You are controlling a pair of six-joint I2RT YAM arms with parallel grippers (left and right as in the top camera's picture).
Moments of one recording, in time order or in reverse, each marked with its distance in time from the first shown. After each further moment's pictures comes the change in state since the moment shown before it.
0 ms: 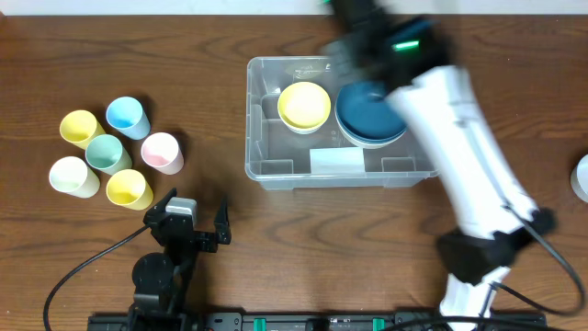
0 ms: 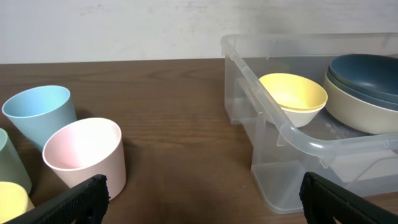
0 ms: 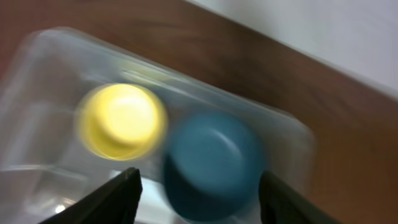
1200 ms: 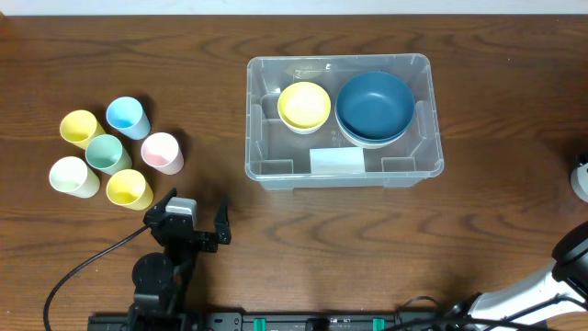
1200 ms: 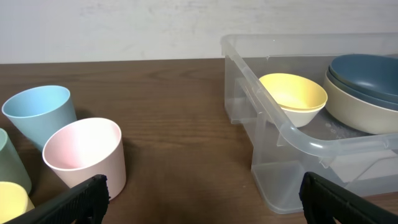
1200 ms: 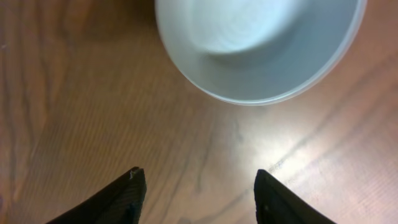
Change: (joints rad) left arm 0.000 0.000 0.000 0.000 0.000 0.000; right arm -1.257 -0.025 -0.702 0.249 -0.362 0.122
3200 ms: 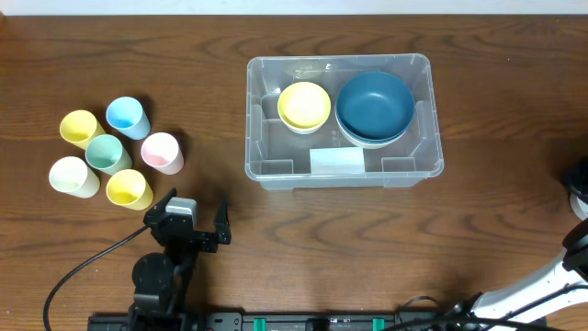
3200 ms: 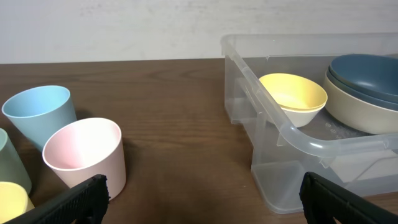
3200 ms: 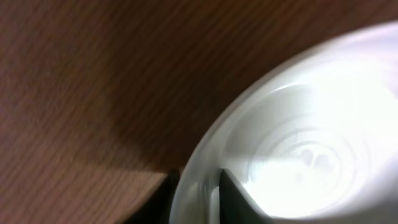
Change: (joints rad) left arm 0.000 0.000 0.000 0.000 0.000 0.000; right arm -0.043 0.114 -0.235 0.438 0.008 -0.270
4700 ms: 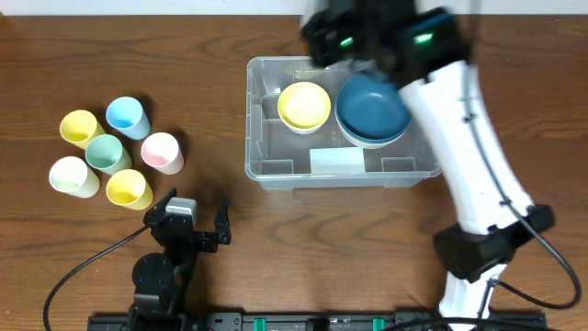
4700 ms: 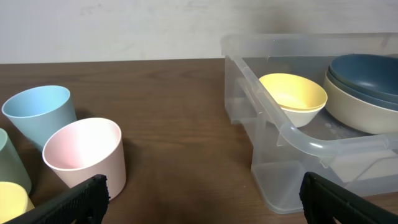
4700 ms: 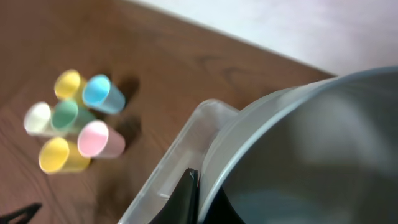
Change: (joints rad) left arm 0.000 0.000 0.000 0.000 0.000 0.000; right arm 1.339 -0.058 0.939 -0.415 -0.182 0.144
